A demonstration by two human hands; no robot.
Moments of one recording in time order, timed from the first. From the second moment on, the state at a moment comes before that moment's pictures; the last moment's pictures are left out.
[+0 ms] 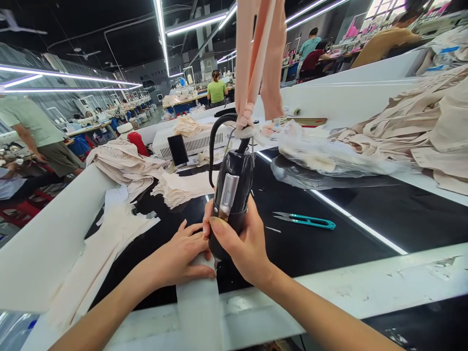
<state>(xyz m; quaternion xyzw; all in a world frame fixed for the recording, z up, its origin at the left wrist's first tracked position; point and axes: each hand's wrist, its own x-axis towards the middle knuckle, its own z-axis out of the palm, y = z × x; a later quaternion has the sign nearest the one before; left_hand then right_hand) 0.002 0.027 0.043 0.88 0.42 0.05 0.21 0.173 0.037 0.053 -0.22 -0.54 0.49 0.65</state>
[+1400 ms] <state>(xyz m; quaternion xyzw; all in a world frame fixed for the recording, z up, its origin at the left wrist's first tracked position) -0.015 0.000 0.003 0.86 0.48 0.18 0.03 0.196 0.041 0.056 -0.20 -0.55 0.48 0.65</state>
